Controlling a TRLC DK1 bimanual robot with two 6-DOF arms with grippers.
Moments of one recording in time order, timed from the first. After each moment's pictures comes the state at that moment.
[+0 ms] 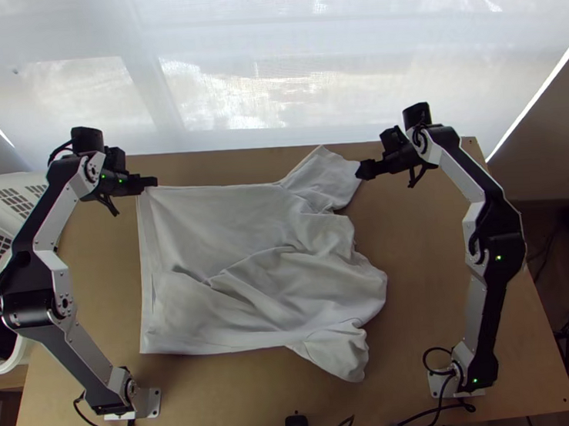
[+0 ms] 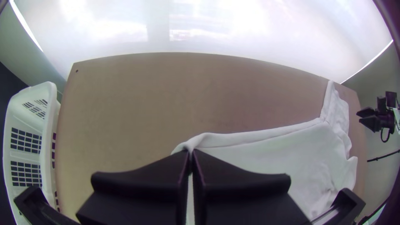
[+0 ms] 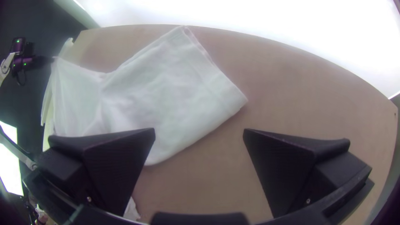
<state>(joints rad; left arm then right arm) 0.11 1.91 1.67 -0.74 0.14 0.07 0.11 2.20 1.93 -0.79 -0.42 -0.16</state>
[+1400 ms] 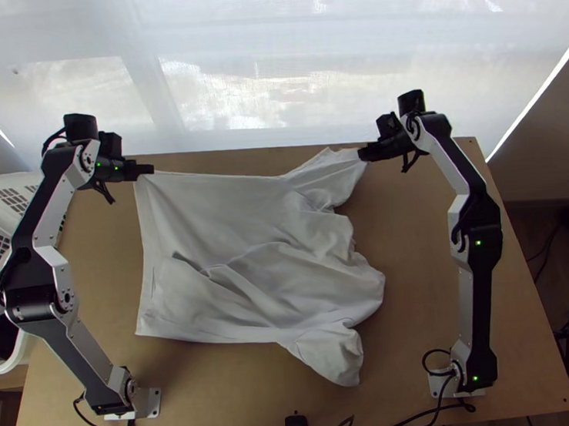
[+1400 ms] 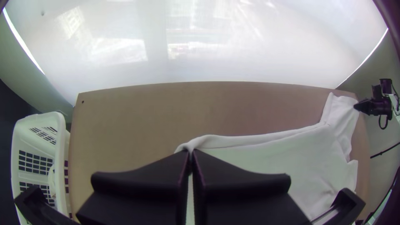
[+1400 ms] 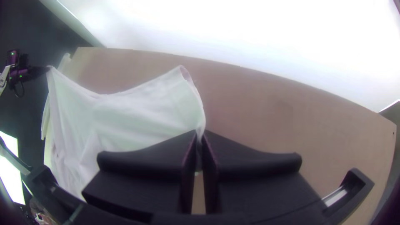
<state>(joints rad) 0.12 1.95 1.80 -0.74 0.14 0.12 0.10 2.37 2.25 -0.86 -0.42 -0.11</state>
